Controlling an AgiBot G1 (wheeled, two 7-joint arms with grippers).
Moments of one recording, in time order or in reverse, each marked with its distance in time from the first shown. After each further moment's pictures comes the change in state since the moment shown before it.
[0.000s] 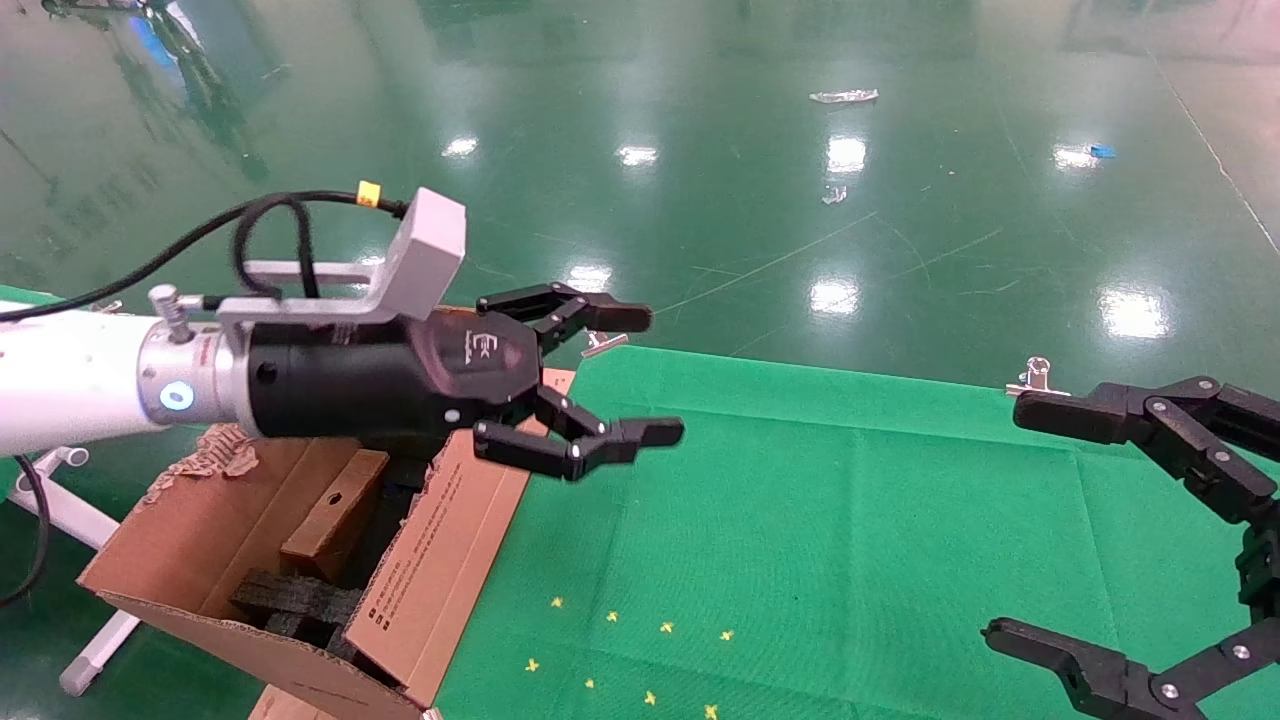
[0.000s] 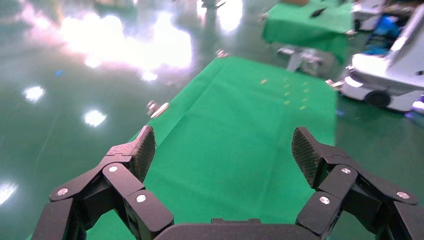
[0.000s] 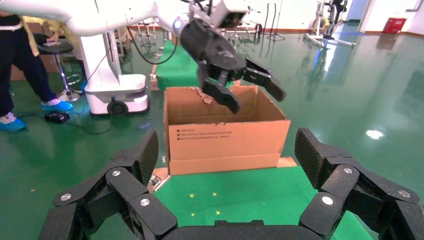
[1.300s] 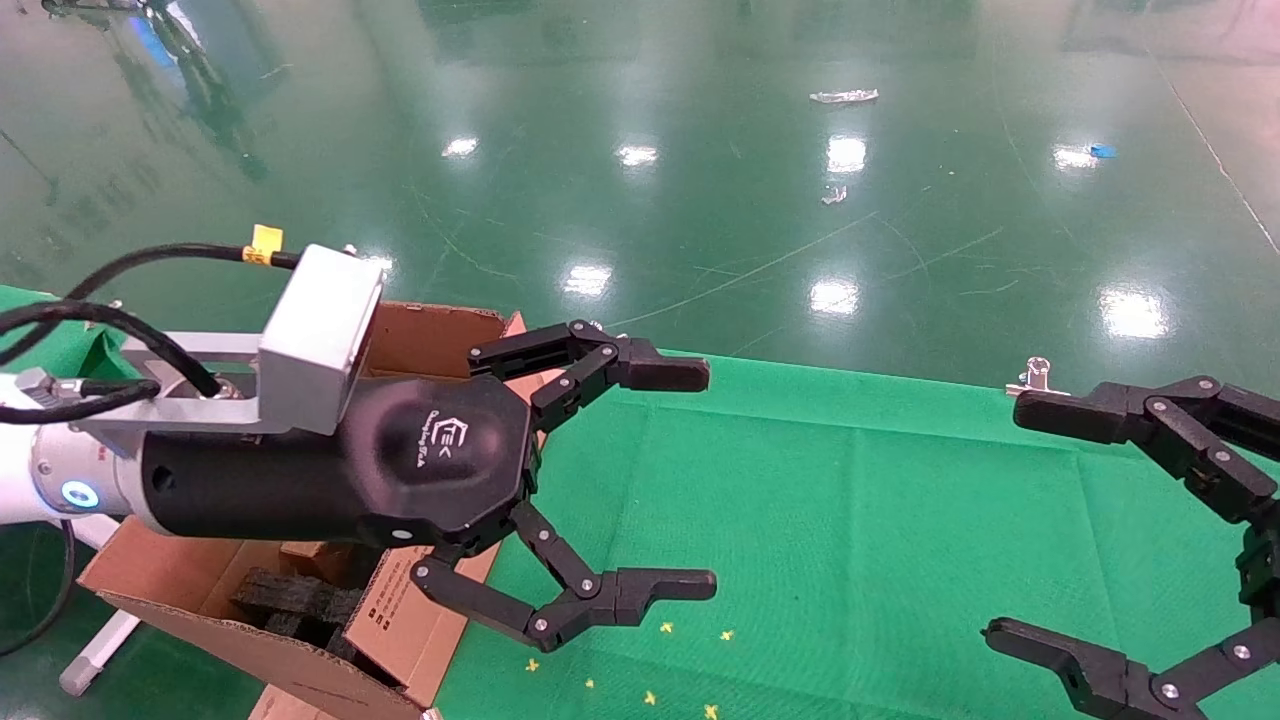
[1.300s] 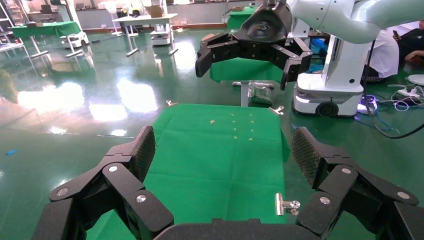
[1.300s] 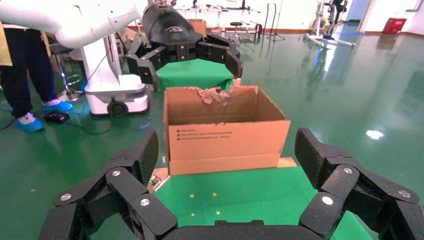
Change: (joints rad) left arm 0.233 -0.010 -0.272 -0.253 -0.106 0.094 0.042; right arm 0.000 0.000 -0.001 0.000 0.001 0.001 0.000
